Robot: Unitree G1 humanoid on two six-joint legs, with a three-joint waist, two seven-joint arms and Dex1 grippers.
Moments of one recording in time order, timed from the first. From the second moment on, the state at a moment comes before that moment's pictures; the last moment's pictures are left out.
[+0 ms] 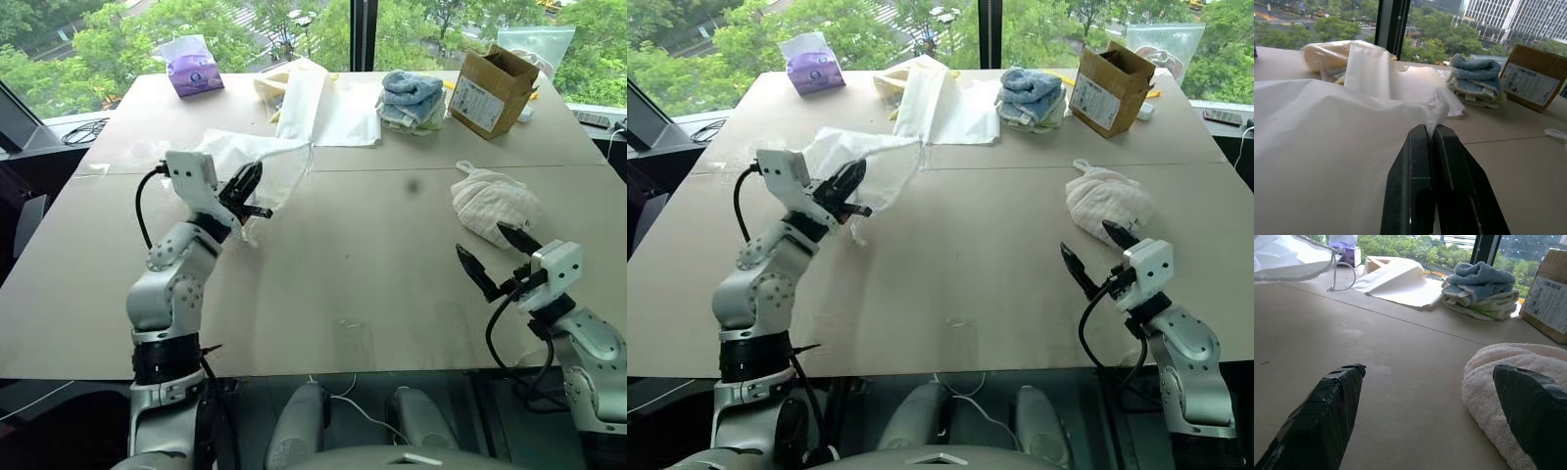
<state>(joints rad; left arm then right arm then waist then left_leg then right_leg) -0.44 0.37 0.29 -0.16 -0.55 0.55 -0.37 0.09 -0.41 -0.19 -0.27 0.35 0.00 0.58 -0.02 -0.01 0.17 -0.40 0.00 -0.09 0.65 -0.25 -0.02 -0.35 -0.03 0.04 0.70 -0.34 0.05</state>
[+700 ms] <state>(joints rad) -0.59 0.62 0.18 -0.10 -0.33 0.38 -0.43 0.01 -0.40 -0.18 -0.18 0.30 -0.01 0.54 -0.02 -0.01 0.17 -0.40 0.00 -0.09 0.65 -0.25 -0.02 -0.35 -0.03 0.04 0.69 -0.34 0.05</state>
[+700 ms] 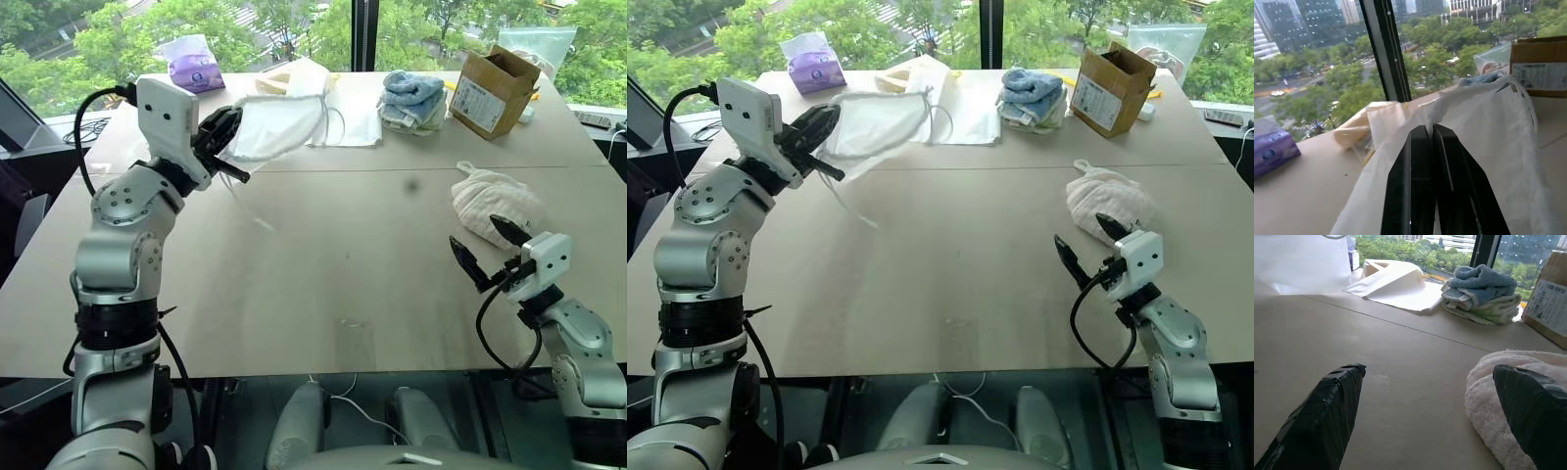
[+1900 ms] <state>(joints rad) -0.55 0.54 0.20 -0.10 -0.26 0.36 -0.34 -0.88 -0.82 0.02 0.65 0.10 0.32 1.10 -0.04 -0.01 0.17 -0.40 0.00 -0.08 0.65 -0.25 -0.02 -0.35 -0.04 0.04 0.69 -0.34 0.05</state>
